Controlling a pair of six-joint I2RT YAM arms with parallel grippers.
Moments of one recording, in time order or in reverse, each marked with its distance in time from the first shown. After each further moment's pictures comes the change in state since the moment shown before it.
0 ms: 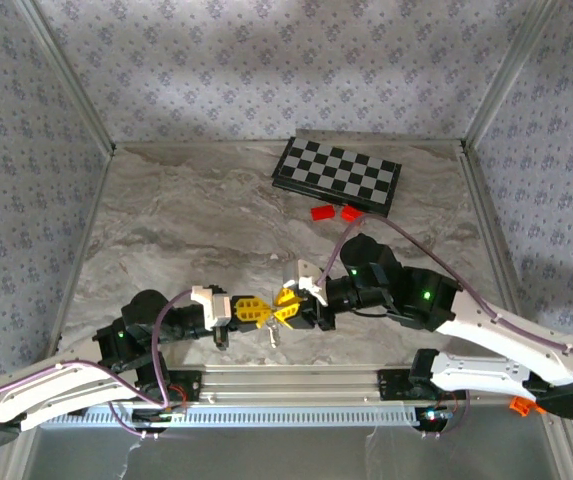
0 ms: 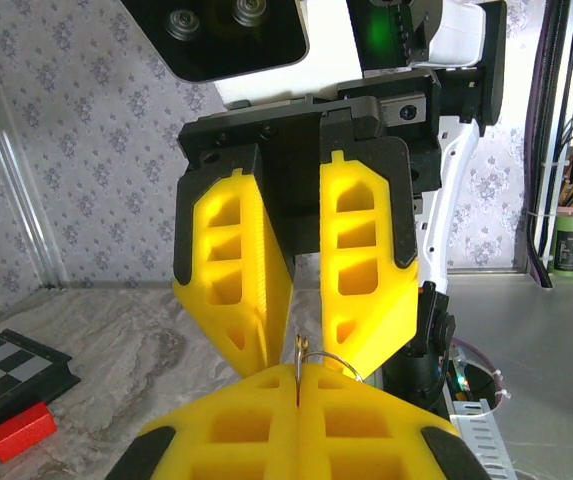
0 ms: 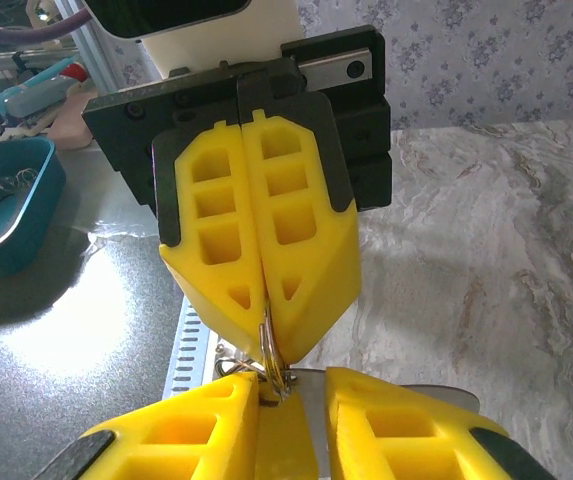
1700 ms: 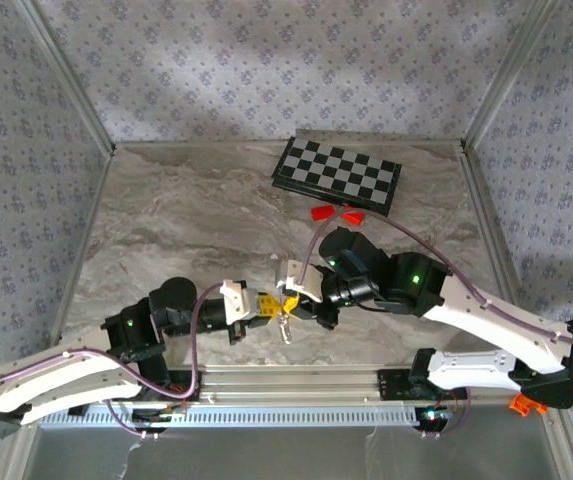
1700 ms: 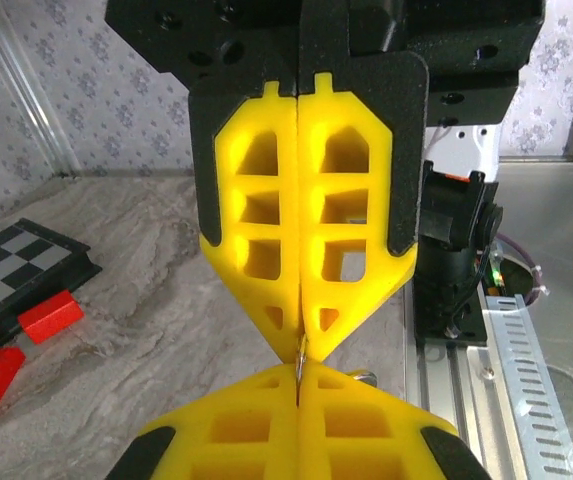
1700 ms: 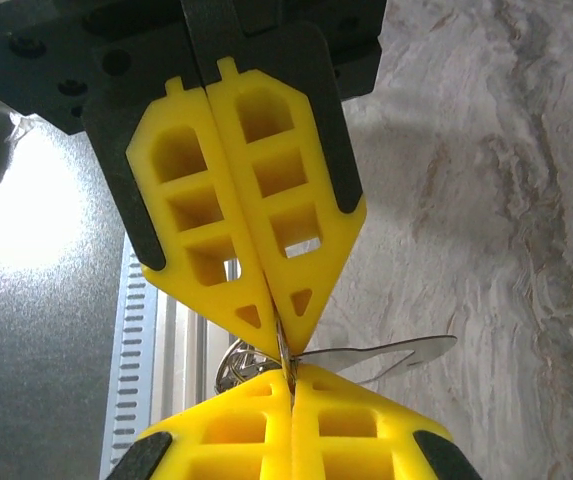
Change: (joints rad) left arm 0.000 0.142 0.124 -0.248 -0.079 0.084; right arm 0.000 0.134 0.186 -0.372 0.142 -0.111
